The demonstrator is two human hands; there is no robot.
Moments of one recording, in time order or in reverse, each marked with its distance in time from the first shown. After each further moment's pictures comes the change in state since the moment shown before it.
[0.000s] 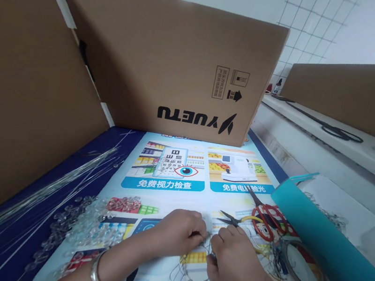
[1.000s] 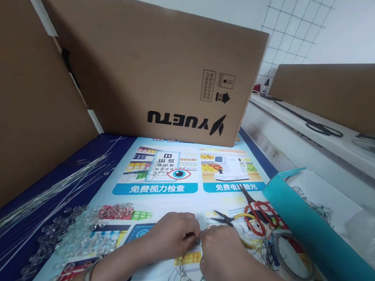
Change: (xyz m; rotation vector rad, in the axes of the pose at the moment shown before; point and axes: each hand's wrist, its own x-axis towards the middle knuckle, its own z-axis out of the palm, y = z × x) left_hand -0.002 0.000 0.005 0.044 -0.006 -0.110; right_hand 0.020 -0.008 -0.014 -0.106 -0.233 0.006
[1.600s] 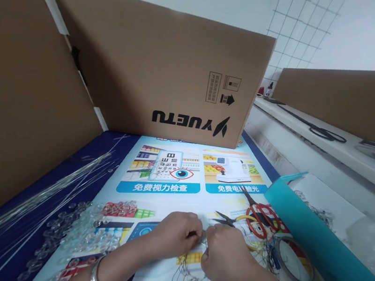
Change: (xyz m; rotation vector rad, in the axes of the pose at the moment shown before) left_hand 0.001 -0.003 0.002 -0.103 0.030 0.020; right_hand -0.004 0.004 0.005 0.077 0.170 0.103
